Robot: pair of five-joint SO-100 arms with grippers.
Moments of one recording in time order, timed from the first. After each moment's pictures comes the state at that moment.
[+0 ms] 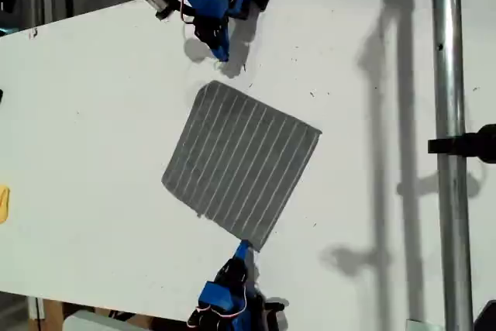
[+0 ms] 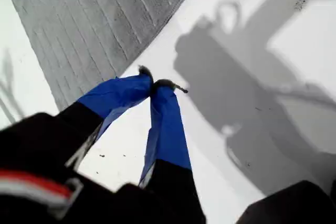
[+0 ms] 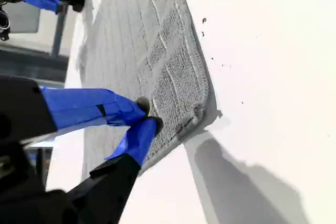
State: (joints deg) arm 0 -4.7 198.8 178.9 73.5 -53.9; arm 1 18.5 188.3 166.2 82.9 86.3
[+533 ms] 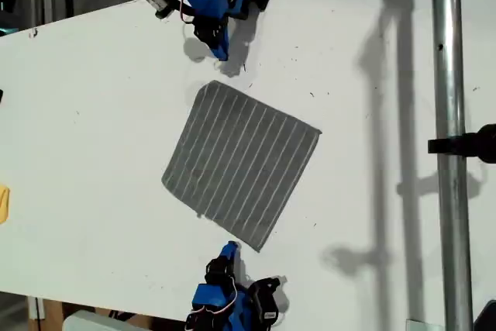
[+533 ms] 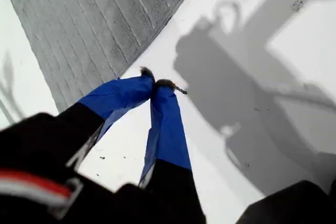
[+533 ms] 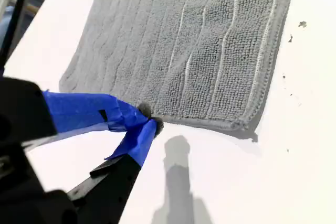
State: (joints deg) arm 0 -16.3 198.8 179.1 73.5 -80.1; arm 1 18.5 188.3 166.2 82.9 86.5
